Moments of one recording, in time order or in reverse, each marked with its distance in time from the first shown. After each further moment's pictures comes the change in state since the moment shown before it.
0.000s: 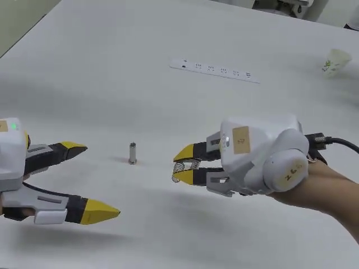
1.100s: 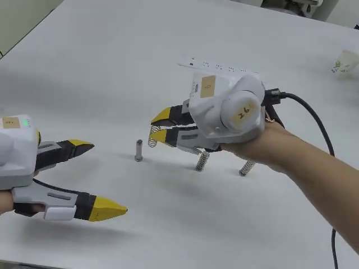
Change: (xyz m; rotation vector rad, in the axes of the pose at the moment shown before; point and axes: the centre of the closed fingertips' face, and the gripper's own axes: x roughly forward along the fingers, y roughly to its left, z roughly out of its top) left arm 0.002 0.002 -0.005 -0.015 -0.001 0.009; right arm 0.048 -0.060 0.030 0.086 -0.085 -0.041
